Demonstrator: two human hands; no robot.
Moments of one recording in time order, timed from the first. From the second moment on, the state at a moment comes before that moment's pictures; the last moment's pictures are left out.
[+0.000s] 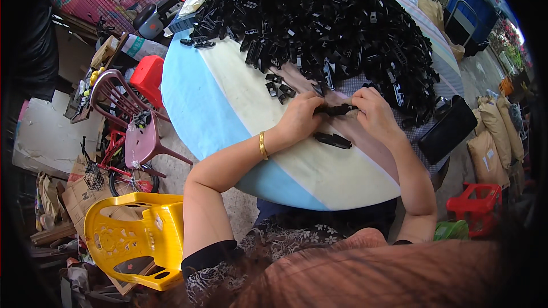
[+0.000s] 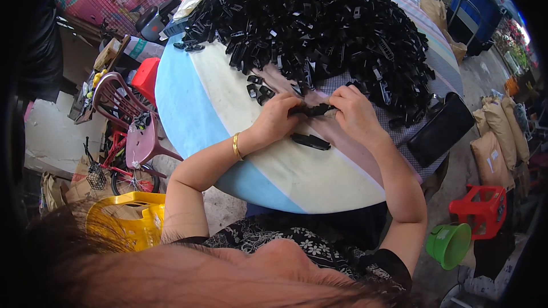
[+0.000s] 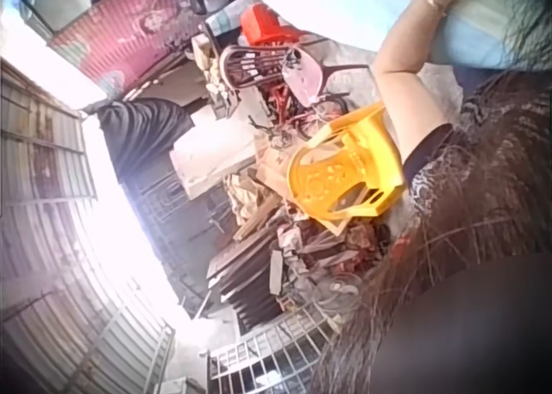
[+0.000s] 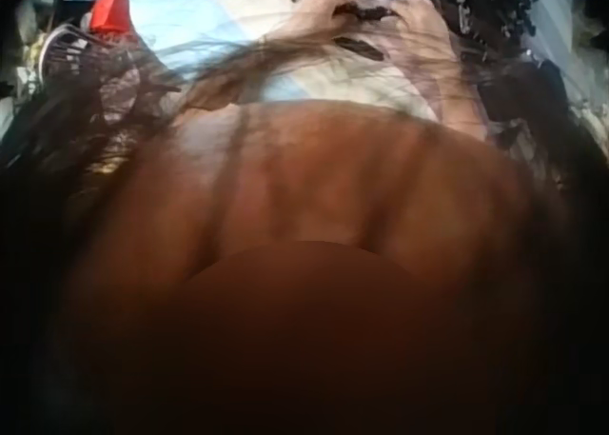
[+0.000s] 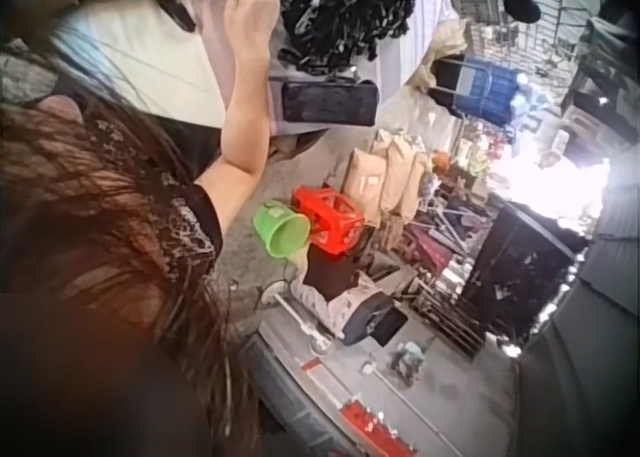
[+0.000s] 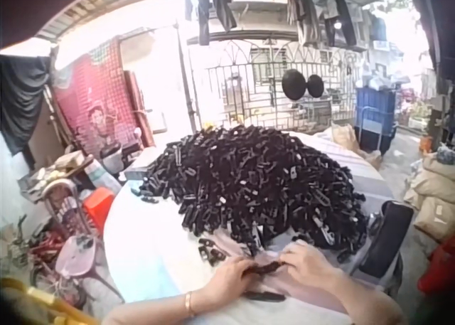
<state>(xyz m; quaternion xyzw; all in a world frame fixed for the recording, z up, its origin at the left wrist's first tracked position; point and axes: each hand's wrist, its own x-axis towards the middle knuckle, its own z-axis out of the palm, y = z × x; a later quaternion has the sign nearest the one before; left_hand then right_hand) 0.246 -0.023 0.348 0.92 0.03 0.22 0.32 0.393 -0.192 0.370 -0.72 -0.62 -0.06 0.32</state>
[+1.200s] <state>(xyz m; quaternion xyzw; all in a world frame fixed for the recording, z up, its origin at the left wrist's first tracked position) 0.302 0.077 0.375 0.95 -0.12 0.30 -0.04 0.413 -0.190 0.357 -0.74 -0.57 -0.02 0.36</state>
